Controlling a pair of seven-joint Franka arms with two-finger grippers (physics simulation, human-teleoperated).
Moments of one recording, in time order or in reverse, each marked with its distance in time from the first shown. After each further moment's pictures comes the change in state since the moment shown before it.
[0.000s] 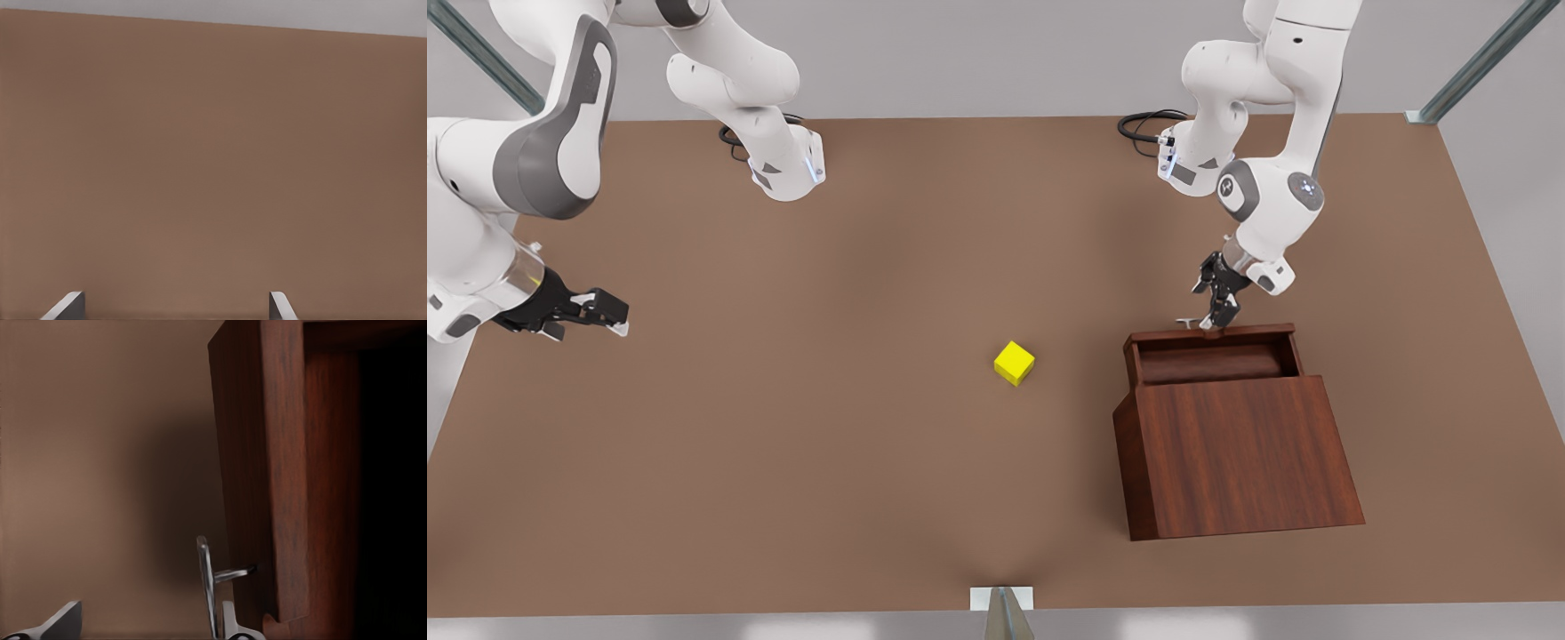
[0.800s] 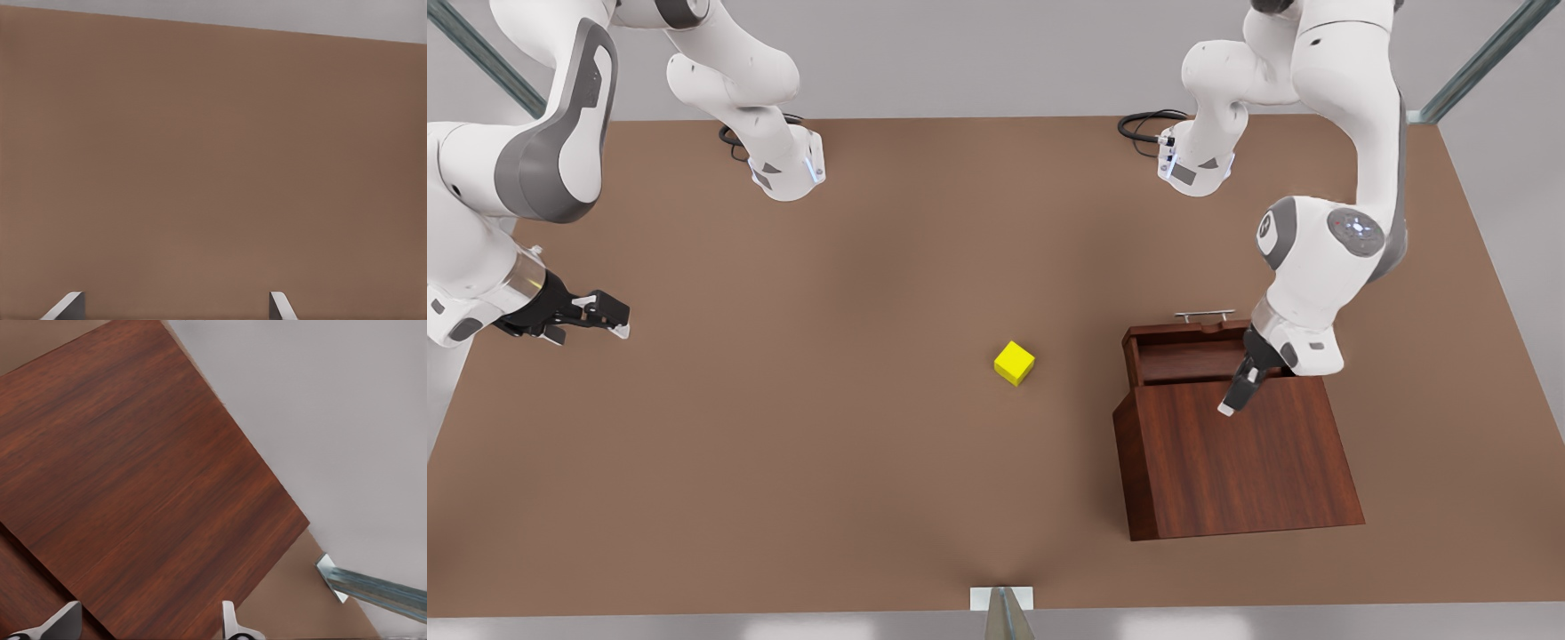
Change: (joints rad) left arm -0.025 0.354 0.013 0.940 0.509 -0.459 0.145; right arm -0.001 0.007 0.000 0.001 0.002 0.011 -0.024
